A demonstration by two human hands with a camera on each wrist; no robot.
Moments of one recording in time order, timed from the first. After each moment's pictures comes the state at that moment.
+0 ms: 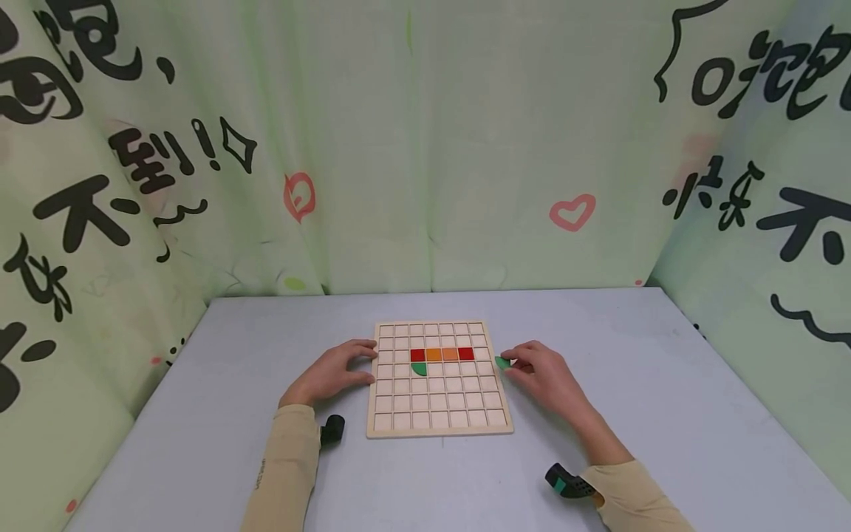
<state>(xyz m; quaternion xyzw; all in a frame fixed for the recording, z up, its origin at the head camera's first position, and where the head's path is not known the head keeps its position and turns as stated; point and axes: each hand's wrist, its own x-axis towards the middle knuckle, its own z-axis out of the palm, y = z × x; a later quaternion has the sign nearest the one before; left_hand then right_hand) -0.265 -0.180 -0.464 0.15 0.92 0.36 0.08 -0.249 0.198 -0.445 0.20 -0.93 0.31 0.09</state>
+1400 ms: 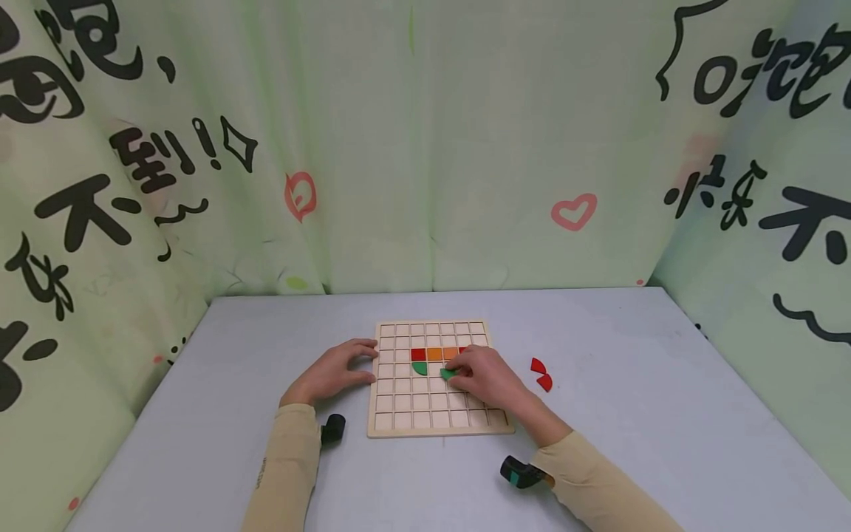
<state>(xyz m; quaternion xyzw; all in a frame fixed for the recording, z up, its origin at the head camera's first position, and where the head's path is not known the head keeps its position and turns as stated) -0.265 -0.179 -0.465 0.15 0.92 0.36 0.08 -0.259 0.121 -0.446 0.26 -0.92 0.29 -0.02</state>
